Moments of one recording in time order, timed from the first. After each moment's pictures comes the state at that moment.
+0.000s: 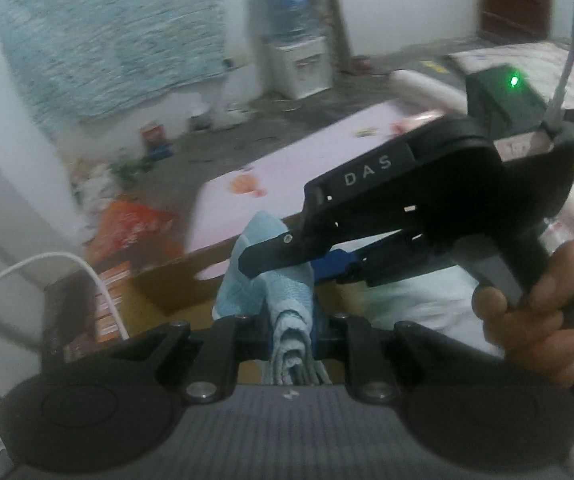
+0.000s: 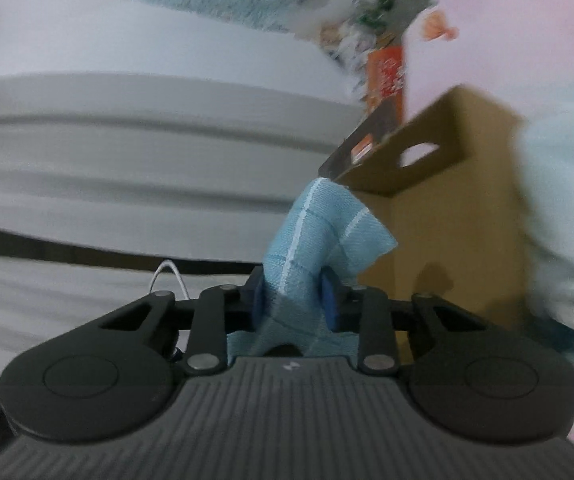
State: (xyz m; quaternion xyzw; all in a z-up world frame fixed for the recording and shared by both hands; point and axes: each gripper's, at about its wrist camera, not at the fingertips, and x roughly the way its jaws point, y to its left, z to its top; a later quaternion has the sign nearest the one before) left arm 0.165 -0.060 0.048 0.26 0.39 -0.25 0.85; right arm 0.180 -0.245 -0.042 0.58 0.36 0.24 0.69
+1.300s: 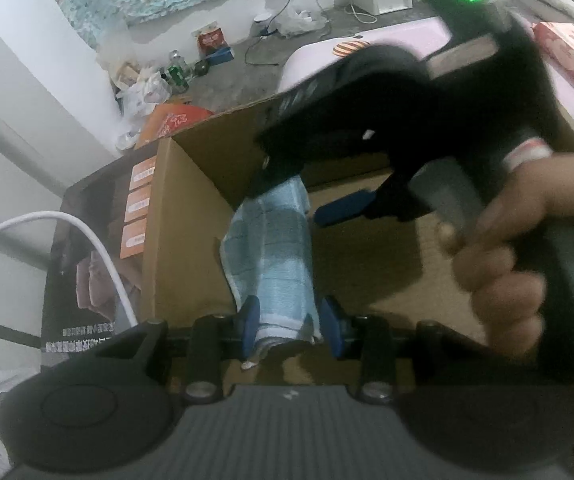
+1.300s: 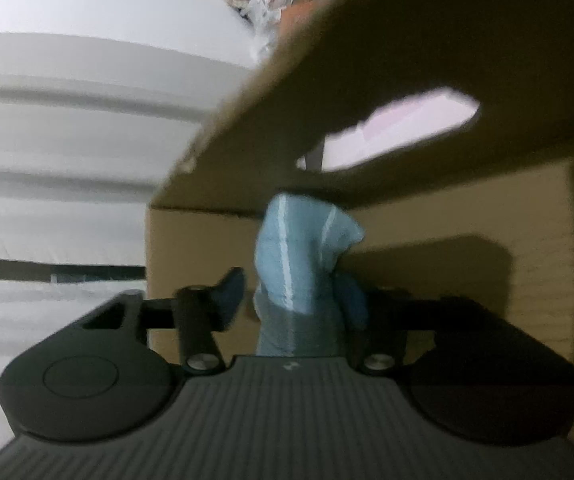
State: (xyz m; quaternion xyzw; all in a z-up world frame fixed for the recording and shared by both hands) left arm 0.270 0.016 -0.095 0.27 0.48 -0.14 0.82; right arm 0.324 -0.120 -0.160 0.51 0.47 0.15 0.70
